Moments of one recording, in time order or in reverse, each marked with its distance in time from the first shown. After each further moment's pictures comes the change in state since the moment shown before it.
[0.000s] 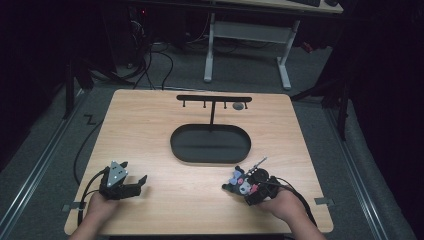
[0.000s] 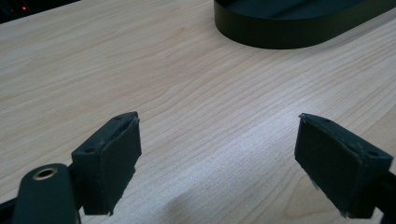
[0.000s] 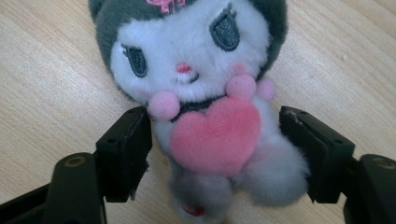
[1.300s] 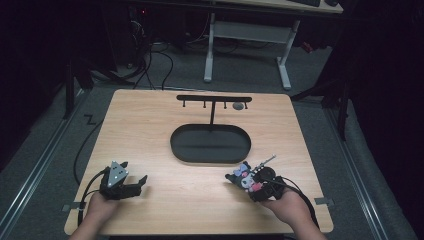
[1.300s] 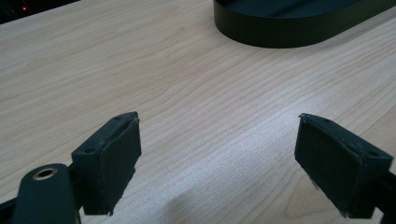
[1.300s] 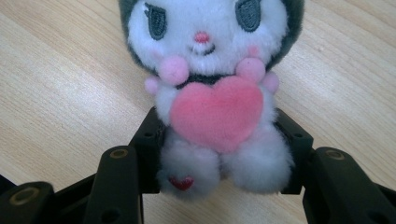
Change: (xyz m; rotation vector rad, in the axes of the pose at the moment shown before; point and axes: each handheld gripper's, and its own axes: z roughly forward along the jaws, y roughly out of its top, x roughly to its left) left arm -0.001 0.000 0.000 0.002 0.003 0.004; right arm -0.004 -0.007 -0.020 -0.047 0.025 0.088
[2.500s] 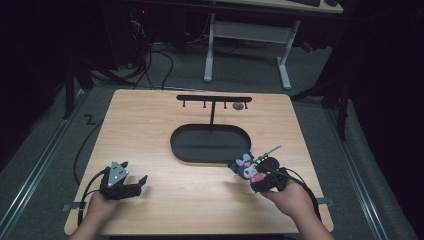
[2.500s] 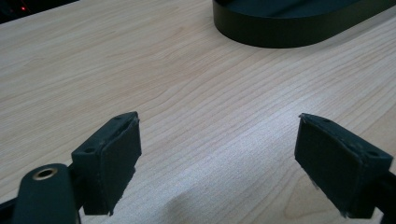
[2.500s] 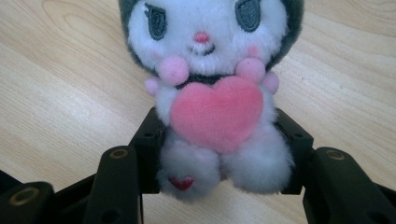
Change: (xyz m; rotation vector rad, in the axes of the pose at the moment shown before) left arm 0.000 0.000 0.000 0.001 -0.004 0.001; right arm -0.005 0.017 -0.031 -0.027 -0.028 0.054
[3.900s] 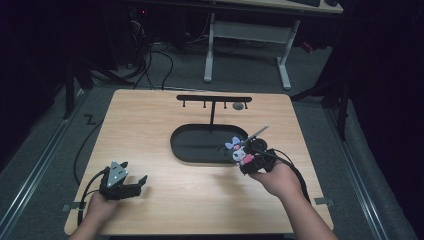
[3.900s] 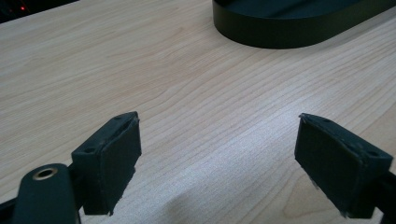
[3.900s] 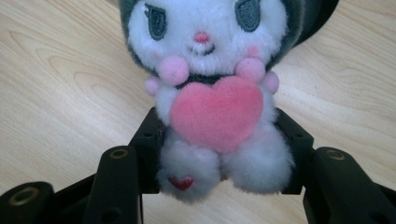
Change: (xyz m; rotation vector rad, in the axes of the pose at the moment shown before) left arm 0.000 0.000 -0.001 -0.003 -0.002 -0.004; right arm 0.010 0.056 -0.015 -0.039 -0.011 -0.036
